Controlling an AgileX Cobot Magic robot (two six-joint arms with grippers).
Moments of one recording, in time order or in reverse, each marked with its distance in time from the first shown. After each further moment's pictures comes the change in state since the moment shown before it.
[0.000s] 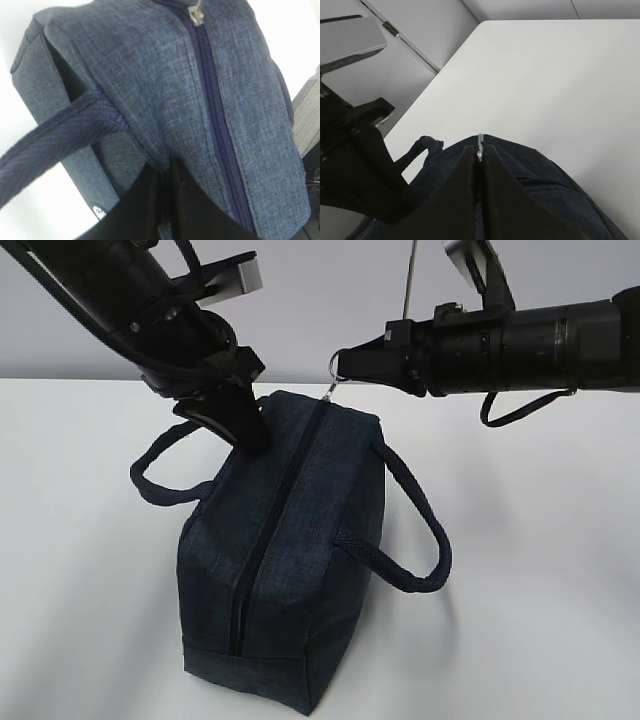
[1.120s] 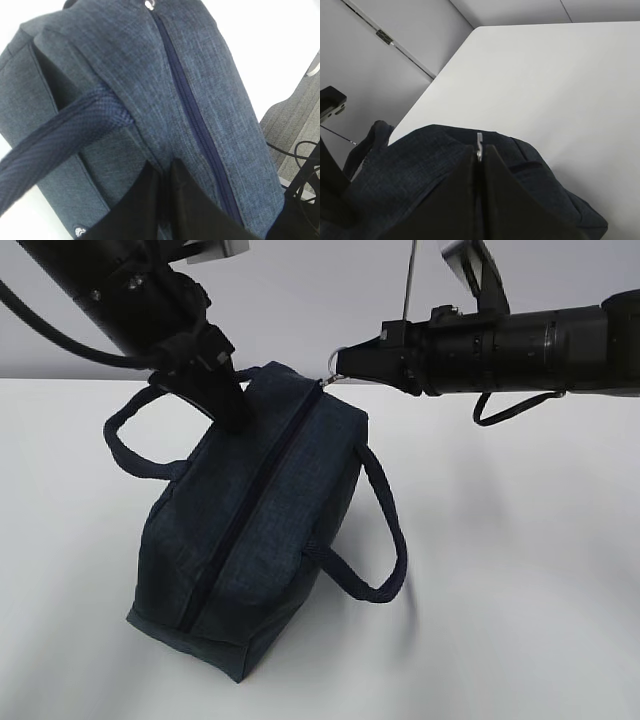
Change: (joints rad) left arm 0.000 -0.084 0.000 0.039 0.019 0.113; right arm 0.000 0.036 -0.016 0.046 -0.020 -0.027
